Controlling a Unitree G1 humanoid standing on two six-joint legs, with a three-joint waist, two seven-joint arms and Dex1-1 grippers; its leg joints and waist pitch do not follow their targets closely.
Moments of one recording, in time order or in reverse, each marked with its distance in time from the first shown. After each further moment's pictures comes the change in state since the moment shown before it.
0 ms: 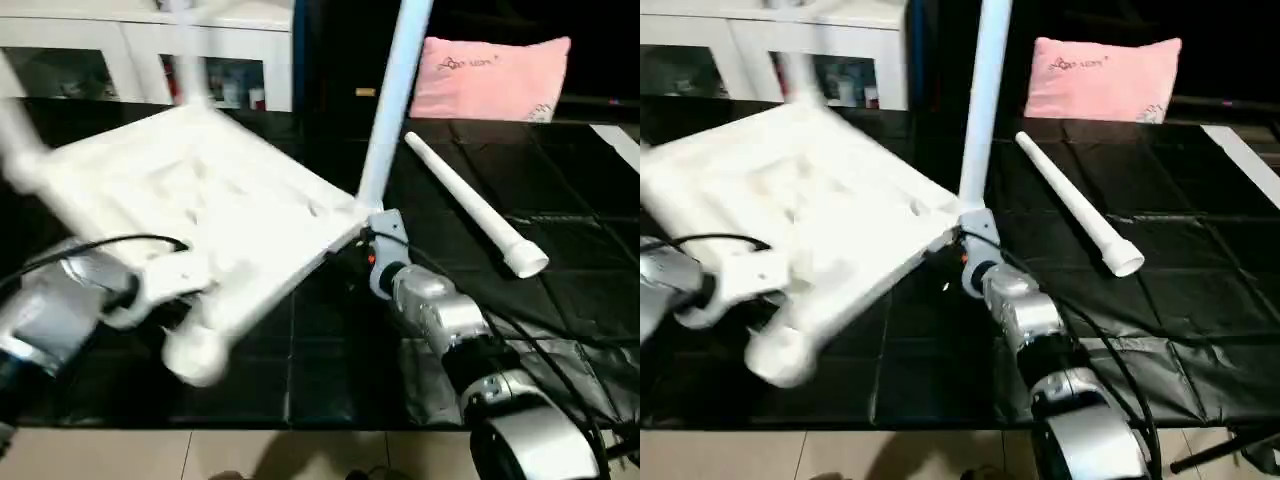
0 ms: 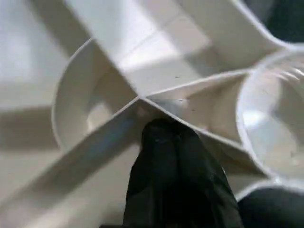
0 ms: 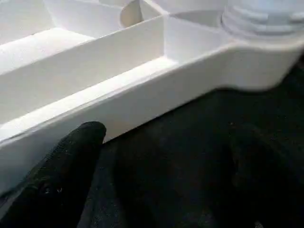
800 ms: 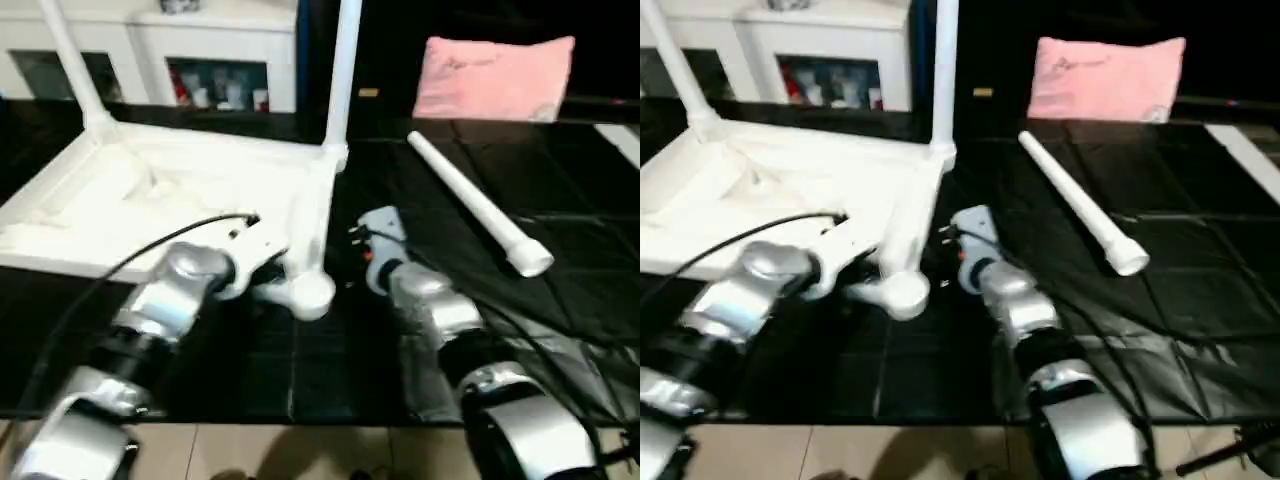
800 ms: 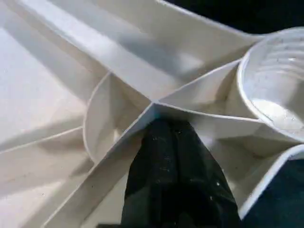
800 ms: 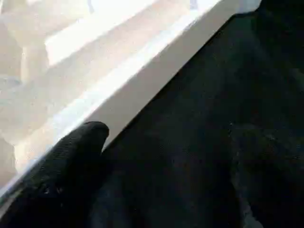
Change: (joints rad) left arm -0.156 -0.424 0.098 0.375 0.015 -0.159 0.502; right arm -0.002 -0.036 -0.034 0.014 -0.020 -0.079 0.050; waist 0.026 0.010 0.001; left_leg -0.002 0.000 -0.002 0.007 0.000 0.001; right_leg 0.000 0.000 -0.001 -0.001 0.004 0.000
